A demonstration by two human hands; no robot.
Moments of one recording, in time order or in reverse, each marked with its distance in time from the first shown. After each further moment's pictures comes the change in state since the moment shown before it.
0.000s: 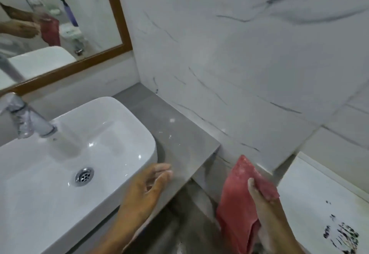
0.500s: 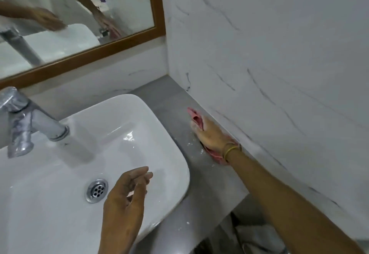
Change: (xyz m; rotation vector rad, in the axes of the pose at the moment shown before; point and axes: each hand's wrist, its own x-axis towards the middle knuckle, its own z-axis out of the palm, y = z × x) left_hand 0.089 -0.055 -0.060 -0.109 0.463 -0.117; right_hand 0.218 -0.013 0.271 -0.966 -0.588 -0.387
